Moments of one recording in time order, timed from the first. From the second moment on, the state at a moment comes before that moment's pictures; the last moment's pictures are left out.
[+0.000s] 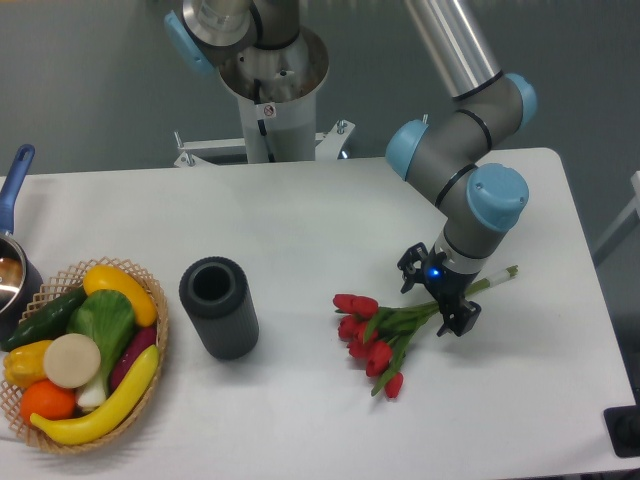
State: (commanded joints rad) arm 2.72 -2.08 -1.73 -0.91 1.35 1.72
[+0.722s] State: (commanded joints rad) arm 2.72 -2.09 -1.72 -0.91 1.35 1.68
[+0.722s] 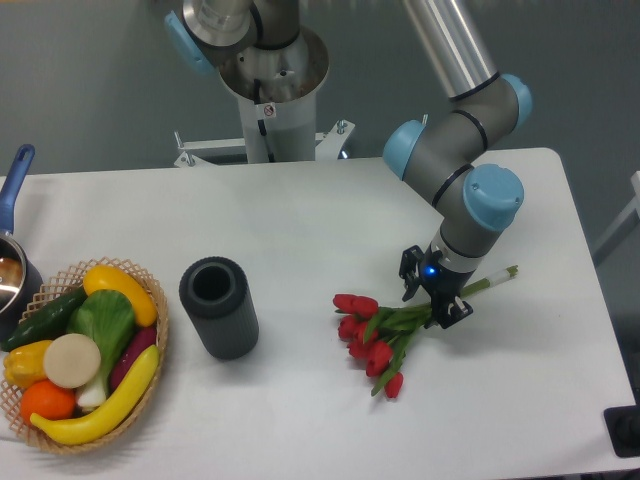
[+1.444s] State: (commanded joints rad) arm 2.72 -2.07 -1.70 -0.91 1.34 1.67
